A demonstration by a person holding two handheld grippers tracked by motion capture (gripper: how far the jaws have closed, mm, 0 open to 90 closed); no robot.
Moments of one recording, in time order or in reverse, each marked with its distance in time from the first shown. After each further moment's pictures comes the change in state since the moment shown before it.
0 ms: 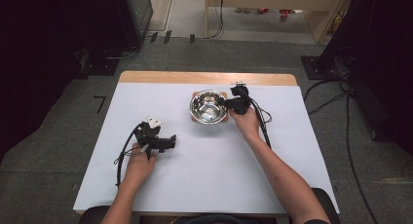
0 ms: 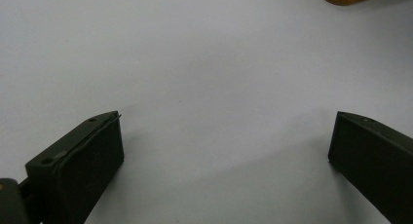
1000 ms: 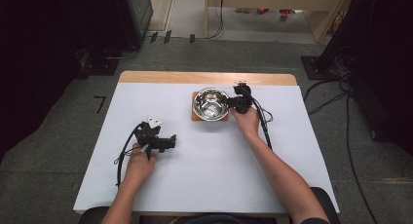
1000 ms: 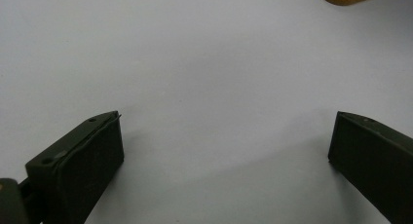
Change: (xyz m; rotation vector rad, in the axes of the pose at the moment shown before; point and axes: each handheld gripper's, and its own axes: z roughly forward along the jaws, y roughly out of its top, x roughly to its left) left arm 0.000 0.000 0.000 -0.001 0.003 -0.003; right arm -0.015 0.000 0.005 -0.039 -0.035 0.065
